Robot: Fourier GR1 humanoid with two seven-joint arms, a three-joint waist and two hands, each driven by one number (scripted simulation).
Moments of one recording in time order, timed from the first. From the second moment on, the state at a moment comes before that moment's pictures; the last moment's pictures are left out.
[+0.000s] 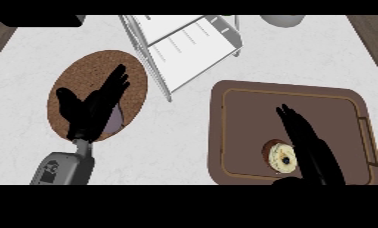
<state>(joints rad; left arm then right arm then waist) -0.17 0.16 -0.10 -1.49 0.18 -0.01 0.23 0.19 -0.27 0.28 -1.77 0.89 -0.09 0.19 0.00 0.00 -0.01</state>
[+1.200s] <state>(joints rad) -0.15 0.13 -0.09 -1.50 0.14 -0.04 0.23 0.00 -0.30 0.20 -1.57 0.88 0.00 -0.03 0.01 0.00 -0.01</state>
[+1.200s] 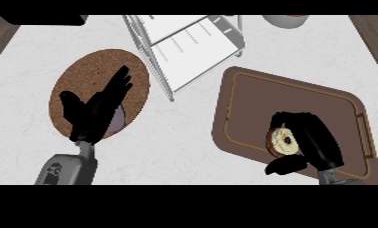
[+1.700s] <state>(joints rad) -0.17 0.12 -0.08 -1.50 0.13 -0.03 0.26 -0.35 -0.42 0.01 -1.43 0.68 0.37 0.00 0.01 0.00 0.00</state>
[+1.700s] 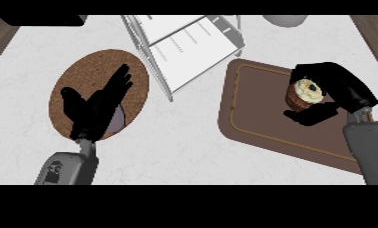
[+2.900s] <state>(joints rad) -0.18 0.11 -0.06 -1.49 0.11 -0.05 0.25 -1.04 -0.45 -0.16 -1.51 0.35 0.57 0.44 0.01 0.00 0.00</state>
